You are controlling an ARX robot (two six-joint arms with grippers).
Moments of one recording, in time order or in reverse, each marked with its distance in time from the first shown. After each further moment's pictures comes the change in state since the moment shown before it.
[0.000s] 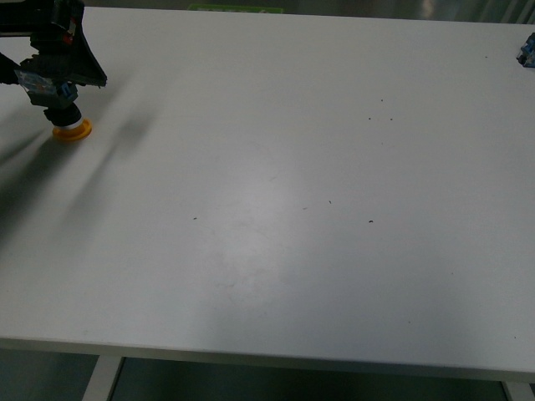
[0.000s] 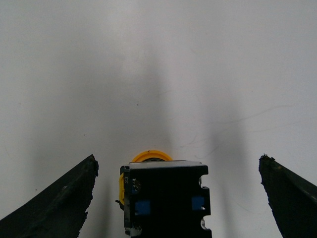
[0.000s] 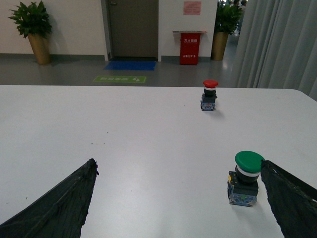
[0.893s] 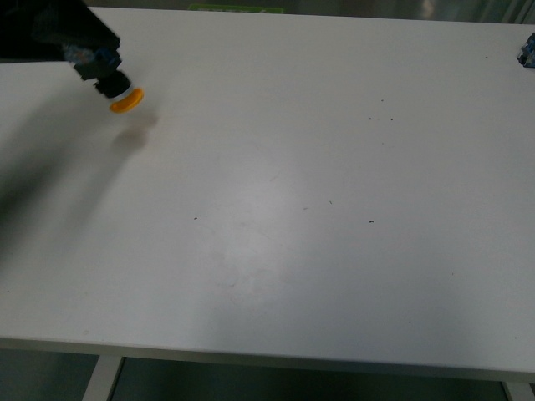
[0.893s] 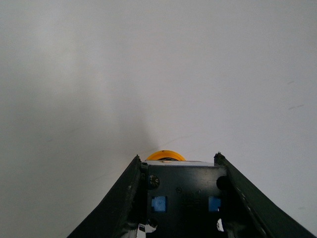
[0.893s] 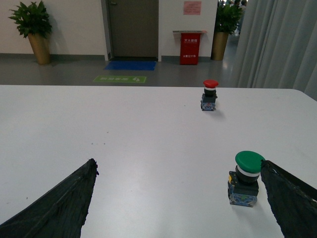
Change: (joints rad) left arm -0.007 -0.025 -0.029 0.149 0.309 -0.204; right arm 0.000 0.000 0.000 0.000 0.000 0.000
